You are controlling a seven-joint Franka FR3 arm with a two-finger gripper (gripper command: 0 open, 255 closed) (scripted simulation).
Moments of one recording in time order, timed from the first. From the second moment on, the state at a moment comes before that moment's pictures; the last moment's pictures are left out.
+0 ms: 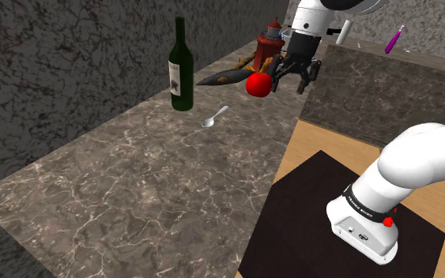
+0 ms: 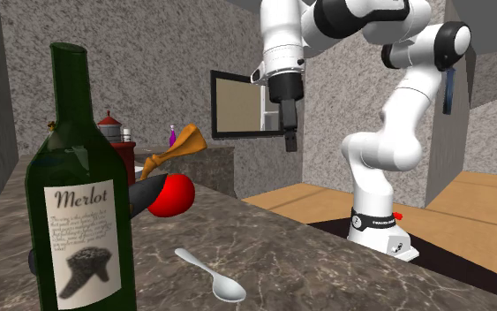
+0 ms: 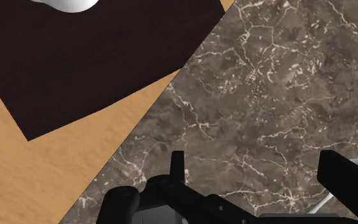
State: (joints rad) arm -0.07 -0.62 0.20 -2.43 0.24 1.76 0.51
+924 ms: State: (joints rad) arm -0.14 -0.15 0.39 -2.29 0.28 2.21 1.02
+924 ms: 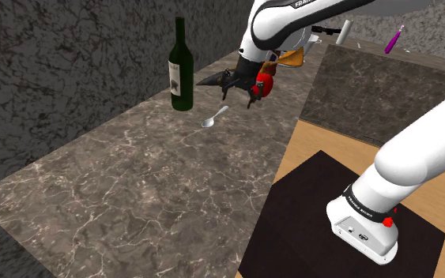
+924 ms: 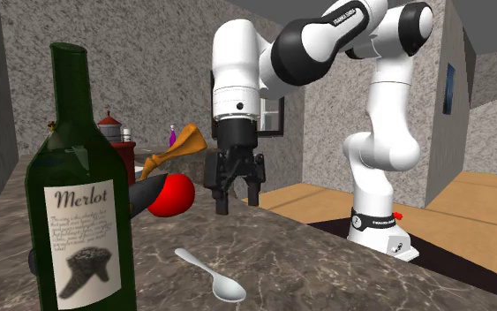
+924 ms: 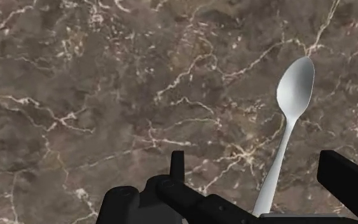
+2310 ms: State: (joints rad) arm -0.14 0.17 0.40 -2.17 0.16 2.45 1.28
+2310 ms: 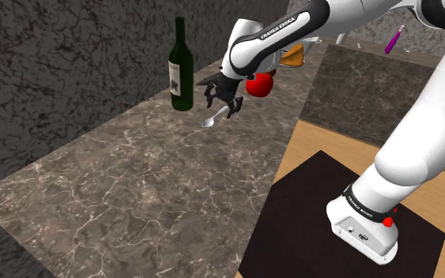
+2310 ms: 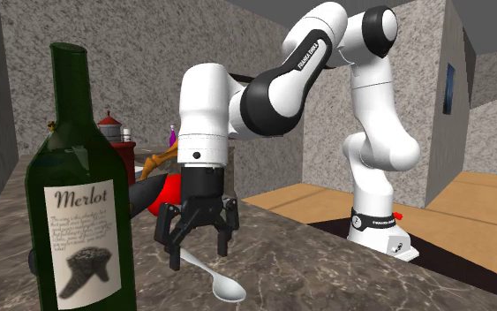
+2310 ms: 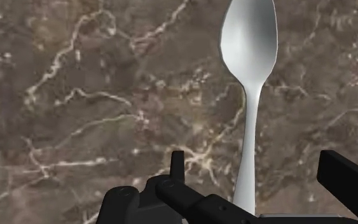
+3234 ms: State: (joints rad) arm -0.14 0.14 0.40 -2.16 0.17 2.41 1.28
